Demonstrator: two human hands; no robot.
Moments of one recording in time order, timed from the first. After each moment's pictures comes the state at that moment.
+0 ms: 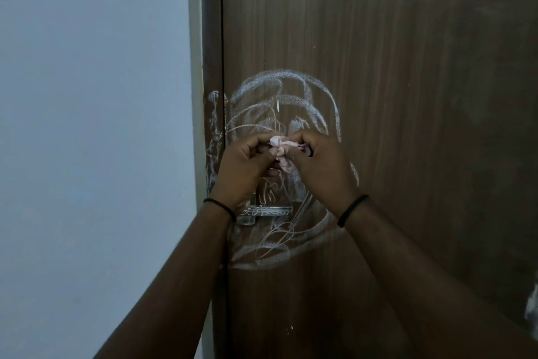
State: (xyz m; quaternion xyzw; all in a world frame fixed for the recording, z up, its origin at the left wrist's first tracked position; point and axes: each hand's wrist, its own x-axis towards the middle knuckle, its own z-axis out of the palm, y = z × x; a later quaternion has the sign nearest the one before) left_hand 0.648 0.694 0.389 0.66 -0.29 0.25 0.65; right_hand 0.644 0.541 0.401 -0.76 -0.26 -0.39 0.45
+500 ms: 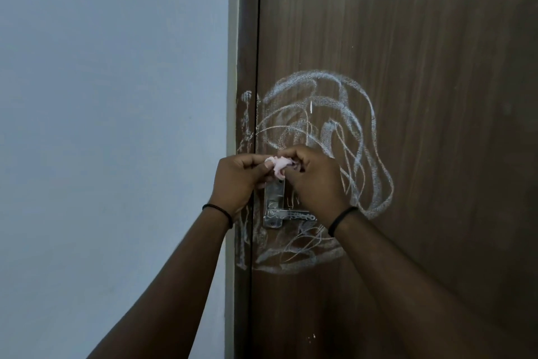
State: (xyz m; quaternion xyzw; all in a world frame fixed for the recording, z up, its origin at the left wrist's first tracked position) left_hand 0.668 0.750 0.367 0.68 -0.16 0.26 0.67; right_hand 0.676 0.596 0.377 -0.77 -0.27 -0.35 0.45
